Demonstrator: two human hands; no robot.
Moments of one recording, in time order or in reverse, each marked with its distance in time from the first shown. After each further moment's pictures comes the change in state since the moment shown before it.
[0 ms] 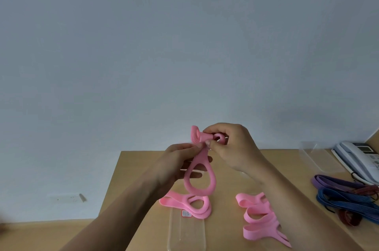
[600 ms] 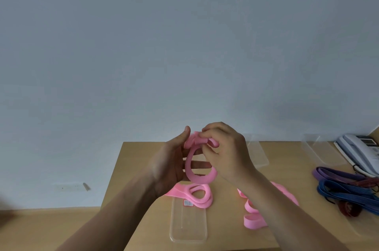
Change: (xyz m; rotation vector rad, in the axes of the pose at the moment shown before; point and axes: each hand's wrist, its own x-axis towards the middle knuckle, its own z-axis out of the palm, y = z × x) left_hand -0.002 -0.015 -0.007 -0.296 0.013 -0.102; right_hand -0.021 0.011 0.036 -0.235 0.238 -0.366
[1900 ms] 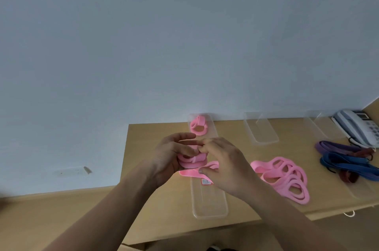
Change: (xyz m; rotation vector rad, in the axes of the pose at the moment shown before) left_hand 0.001 -0.017 -0.100 -0.026 -0.010 -0.097; right_hand -0.046 -0.030 0.080 -0.052 -0.408 0.157
